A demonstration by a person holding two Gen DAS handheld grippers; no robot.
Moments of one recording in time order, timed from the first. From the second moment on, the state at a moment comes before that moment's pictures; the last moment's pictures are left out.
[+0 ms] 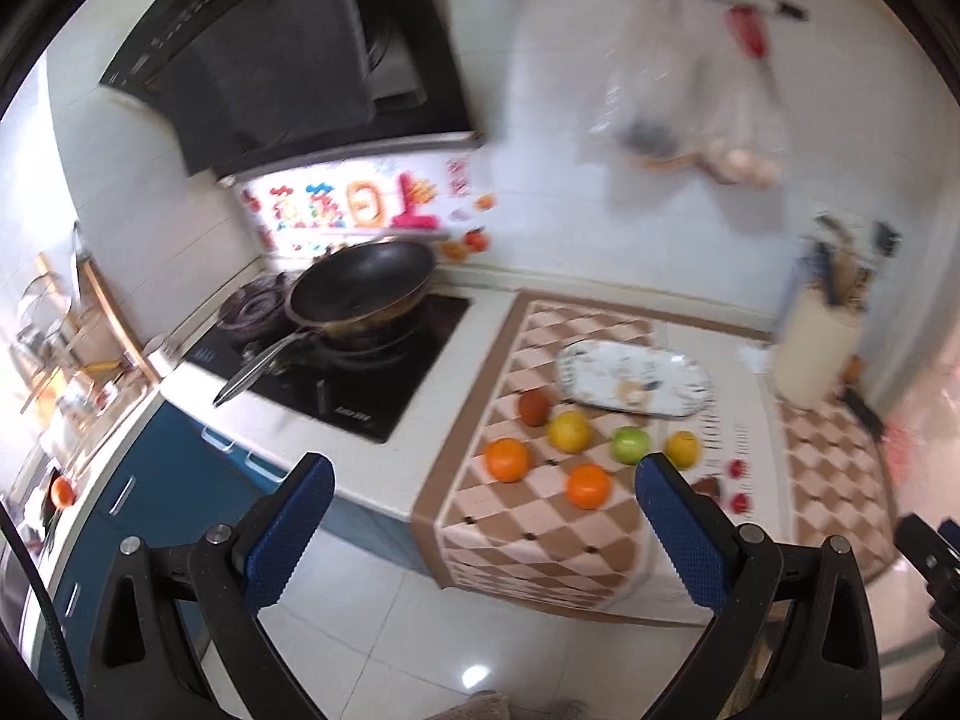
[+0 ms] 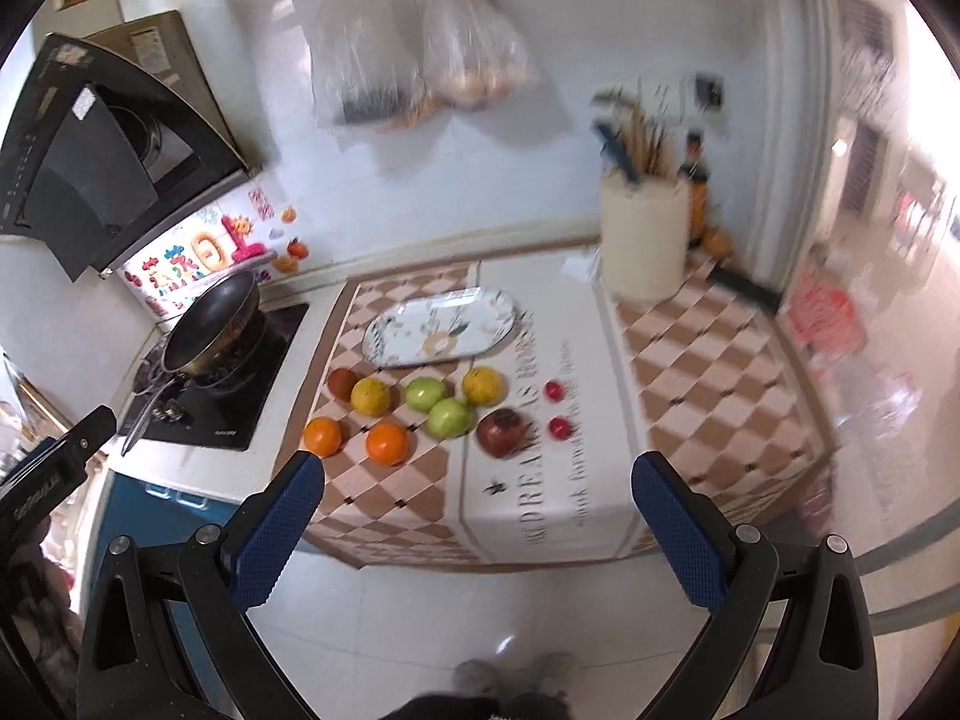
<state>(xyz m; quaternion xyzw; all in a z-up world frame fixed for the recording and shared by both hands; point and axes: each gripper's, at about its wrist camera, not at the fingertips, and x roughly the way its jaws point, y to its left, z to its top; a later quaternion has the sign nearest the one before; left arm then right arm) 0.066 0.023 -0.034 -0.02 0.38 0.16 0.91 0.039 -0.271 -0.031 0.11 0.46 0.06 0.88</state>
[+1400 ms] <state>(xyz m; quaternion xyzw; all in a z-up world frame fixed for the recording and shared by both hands) 0.329 0.104 -0.363 -0.03 0.73 -0.04 0.68 0.265 -0.244 -0.367 0.28 0.70 -0.10 0.65</state>
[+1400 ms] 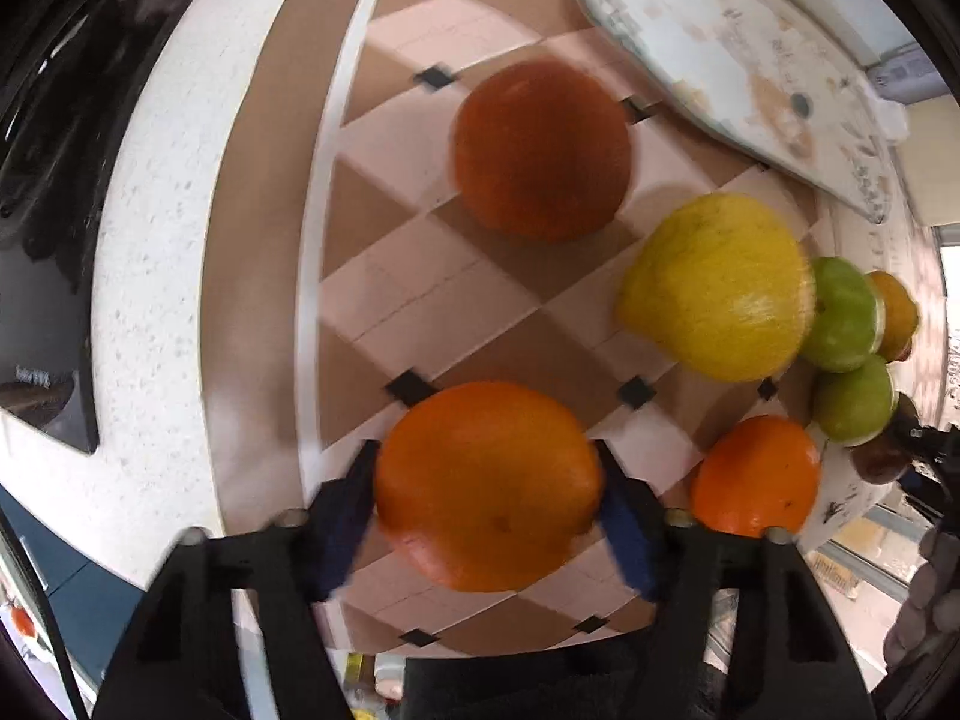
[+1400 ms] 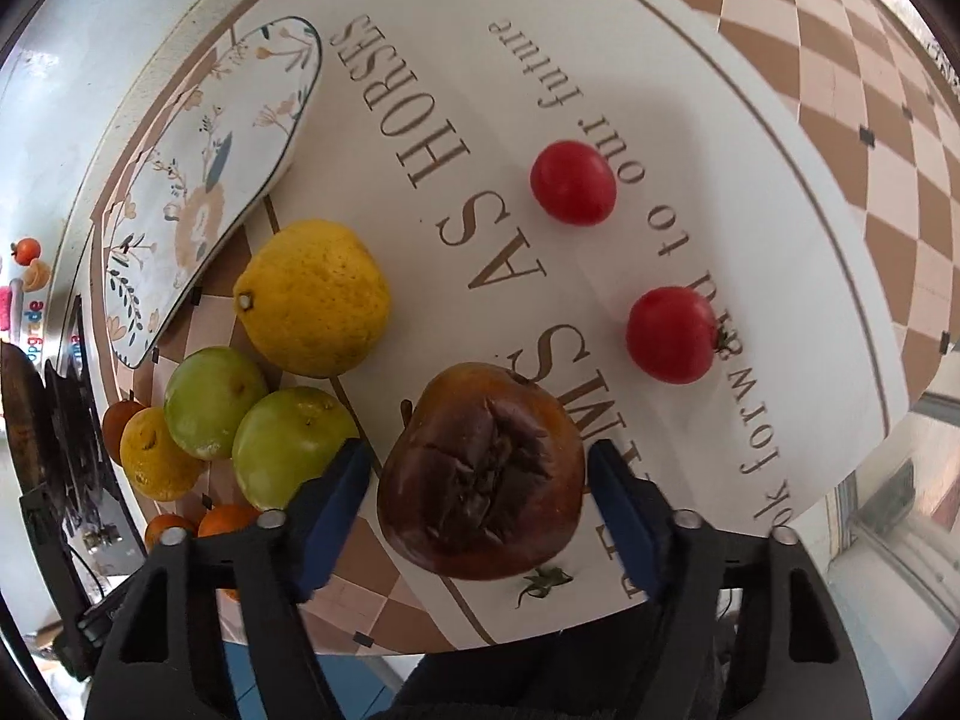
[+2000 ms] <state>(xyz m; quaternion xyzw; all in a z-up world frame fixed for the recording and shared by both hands) 0.329 0.064 -0.255 -0.05 0.66 -0.07 0.74 0.296 -0.231 -0.287 0.21 0.65 -0.04 0.73</state>
